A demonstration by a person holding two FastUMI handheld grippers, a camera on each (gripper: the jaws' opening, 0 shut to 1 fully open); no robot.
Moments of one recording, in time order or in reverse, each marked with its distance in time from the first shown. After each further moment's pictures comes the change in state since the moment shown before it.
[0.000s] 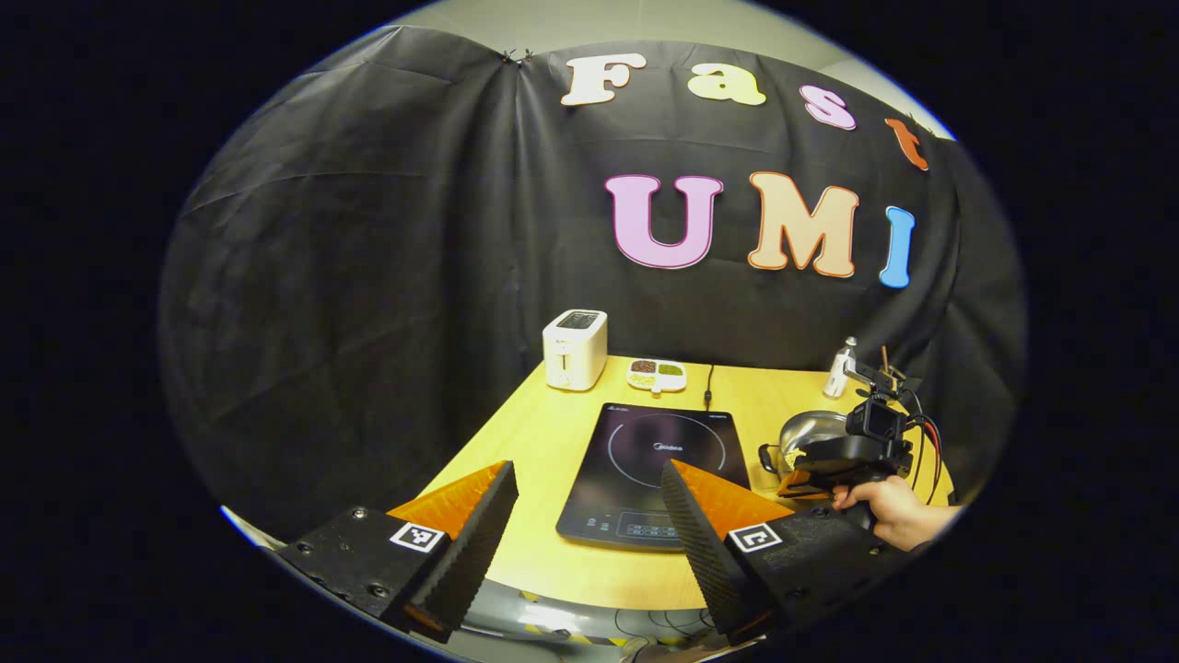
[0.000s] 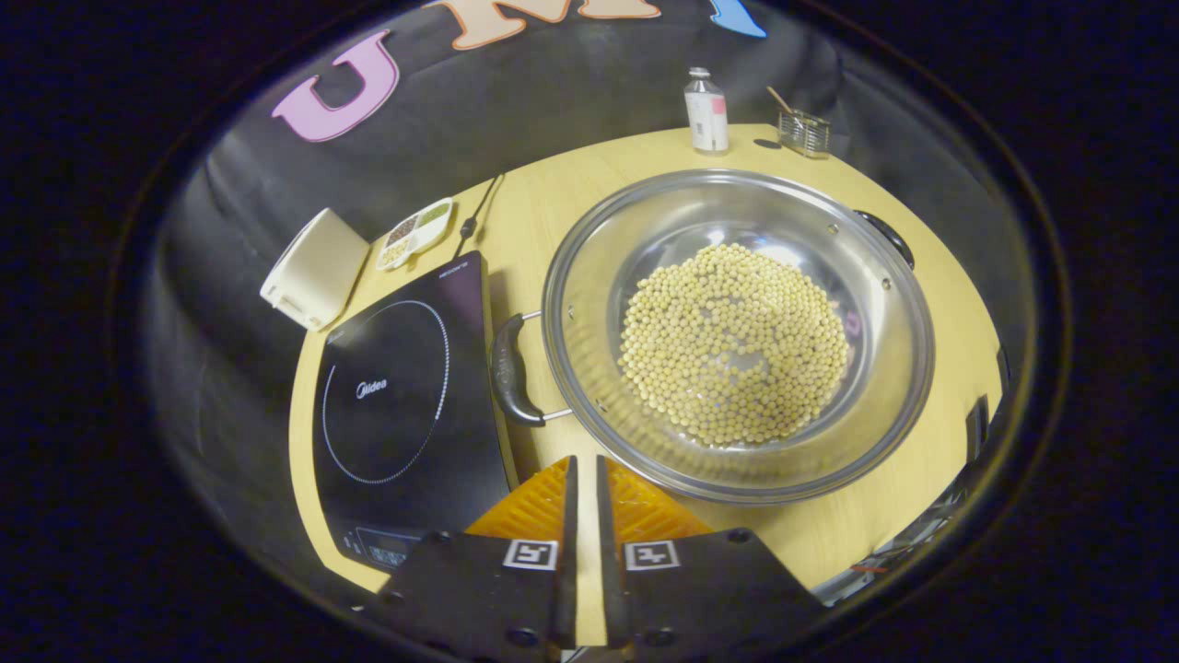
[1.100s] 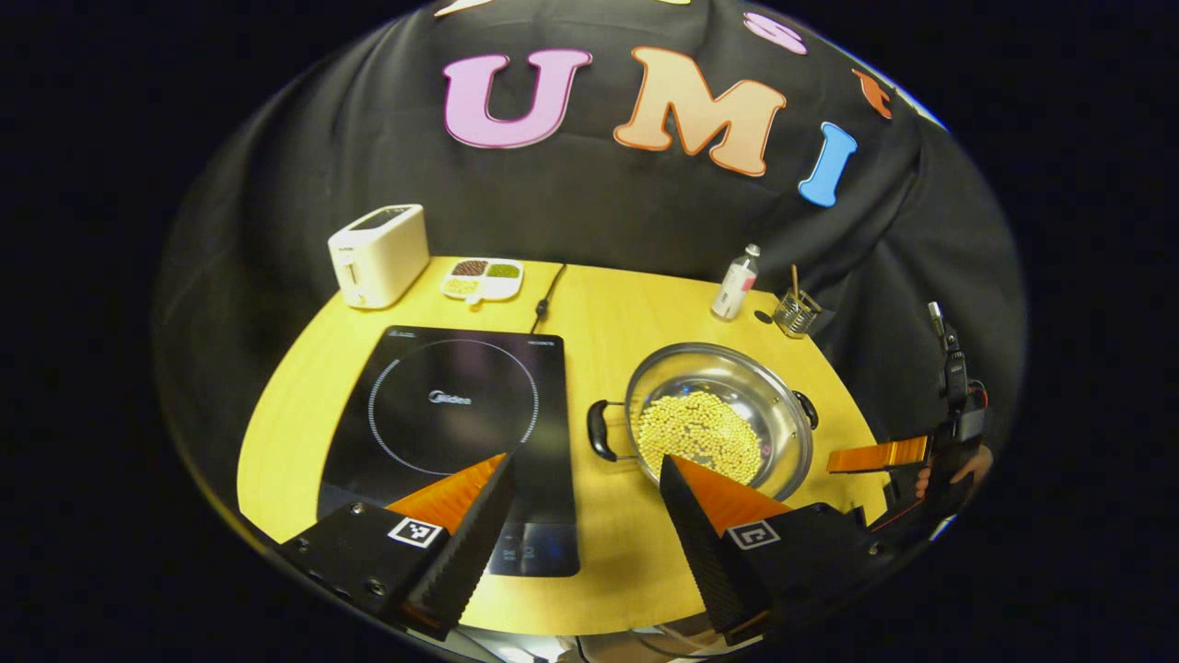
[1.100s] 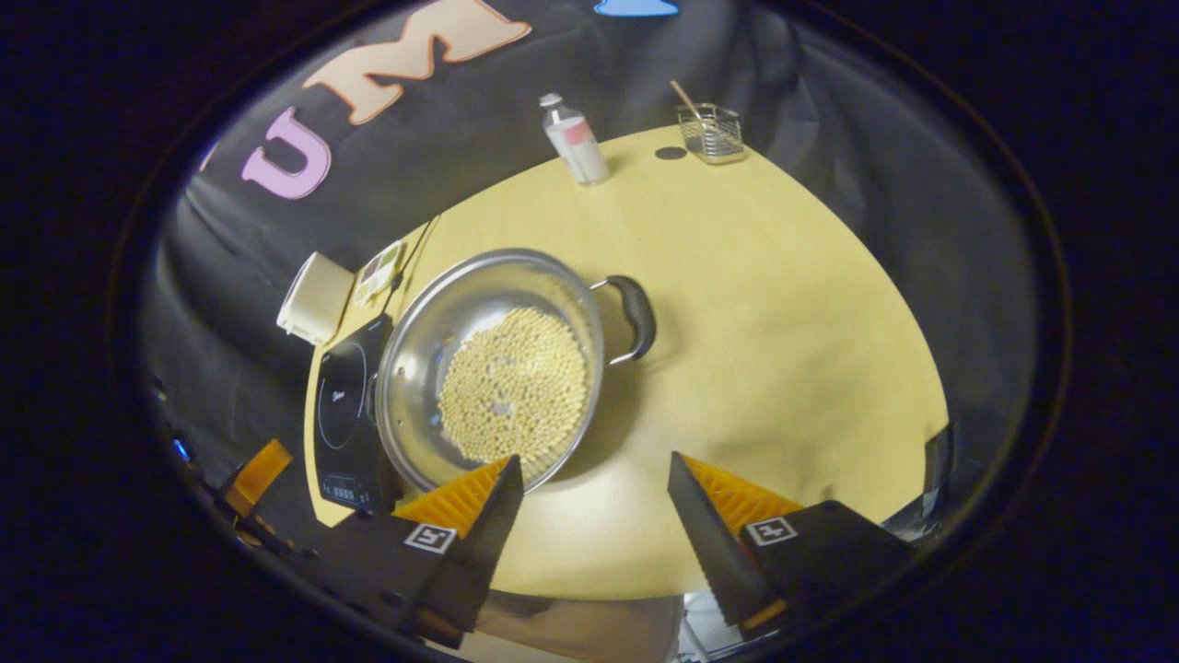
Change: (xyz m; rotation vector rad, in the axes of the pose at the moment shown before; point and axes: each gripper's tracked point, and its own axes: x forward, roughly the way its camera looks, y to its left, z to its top) left arm 0.132 -0.227 -0.081 -0.007 0.403 -0.345; right arm -0.064 -0.249 0.102 0.018 0.093 0.074
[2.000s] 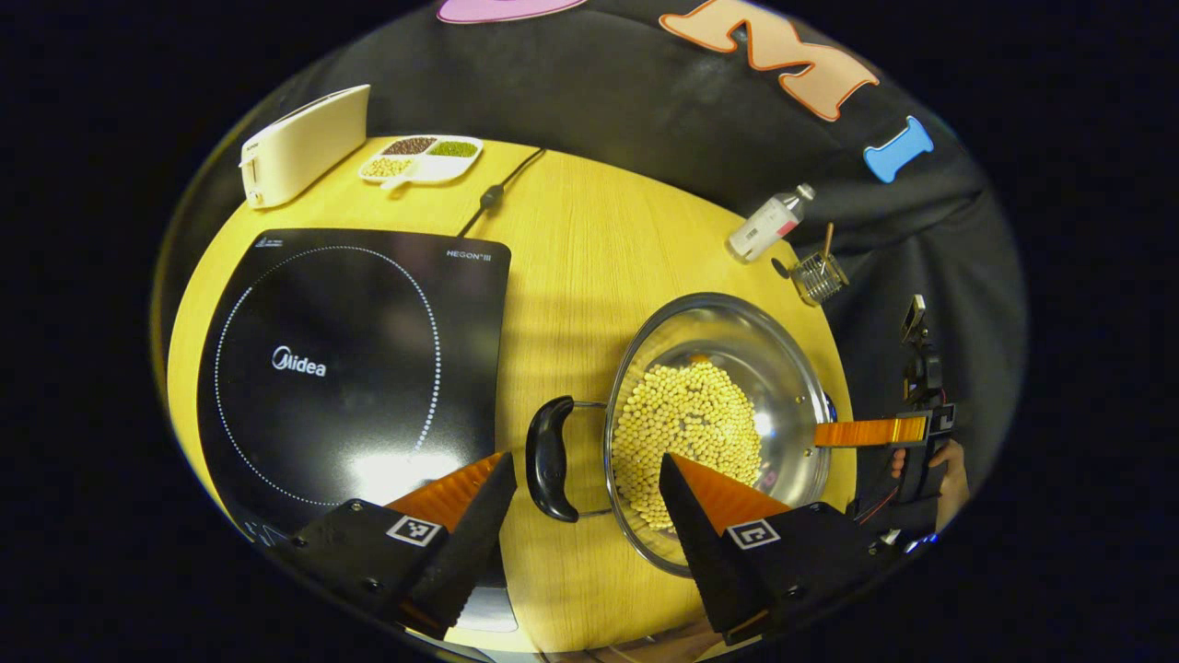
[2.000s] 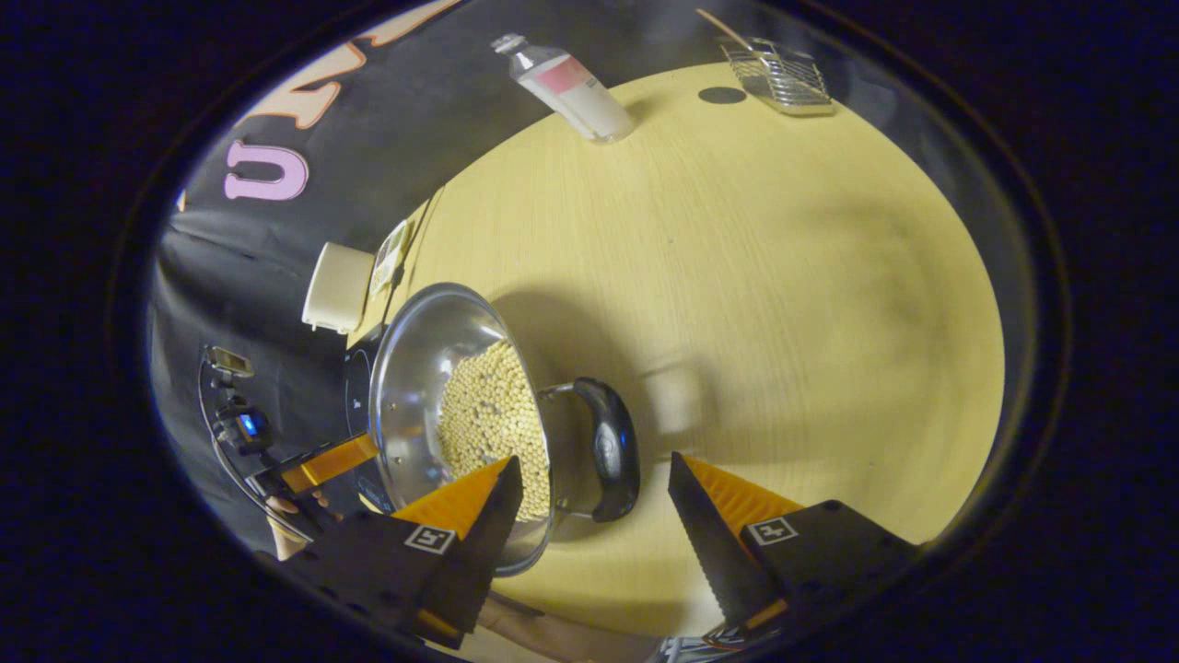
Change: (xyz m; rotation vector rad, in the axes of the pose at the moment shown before) left arm 0.127 -0.013 -0.032 -0.171 0.357 -0.105; right arm 0.100 0.002 0.054 -0.024 0.273 0.227
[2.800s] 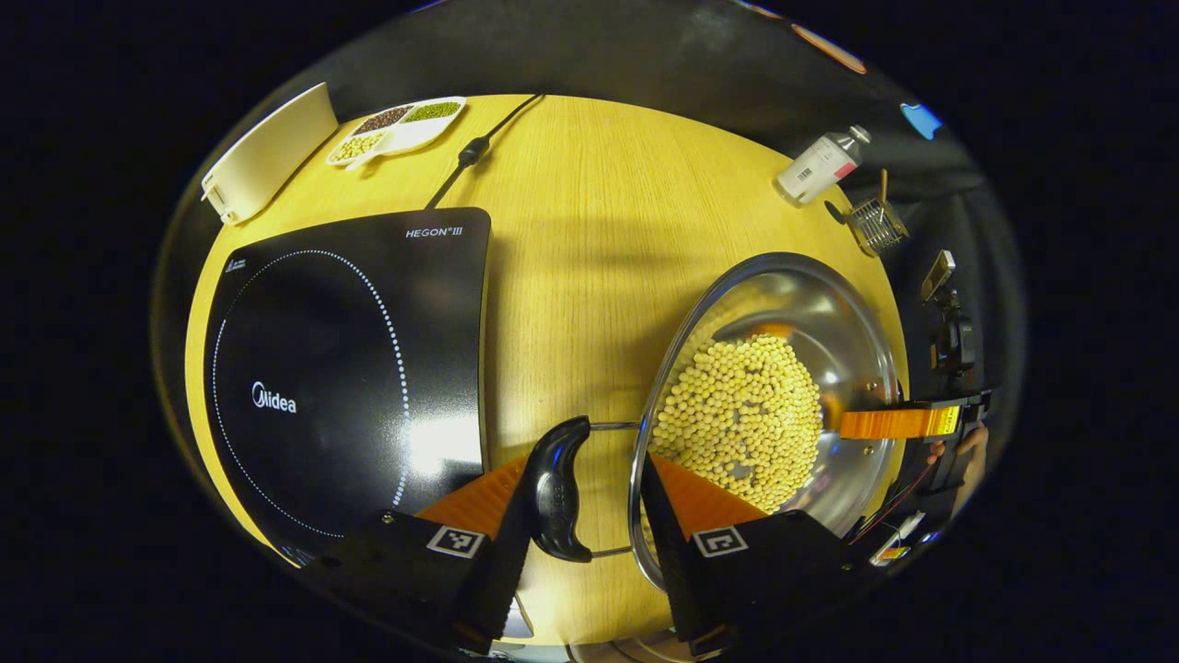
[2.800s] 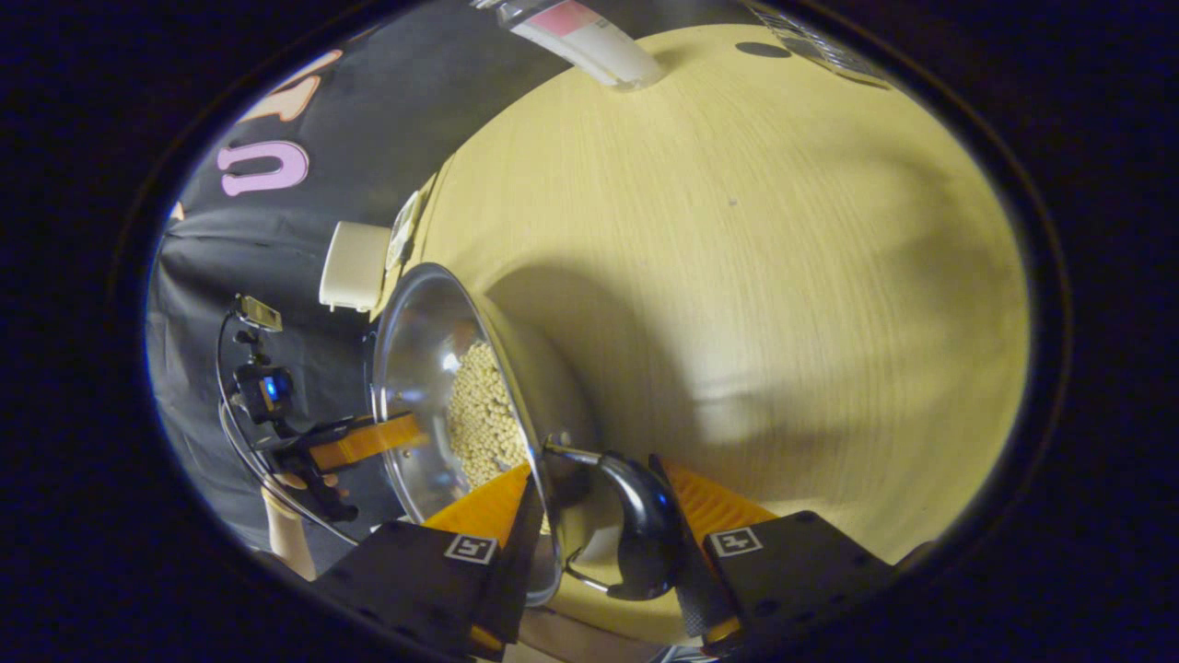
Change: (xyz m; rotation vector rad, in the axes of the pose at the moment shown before) left arm 0.038 0.020 -0.002 0.070 0.195 0.158; right arm 0.046 0.009 -0.005 -0.023 0.131 0.088
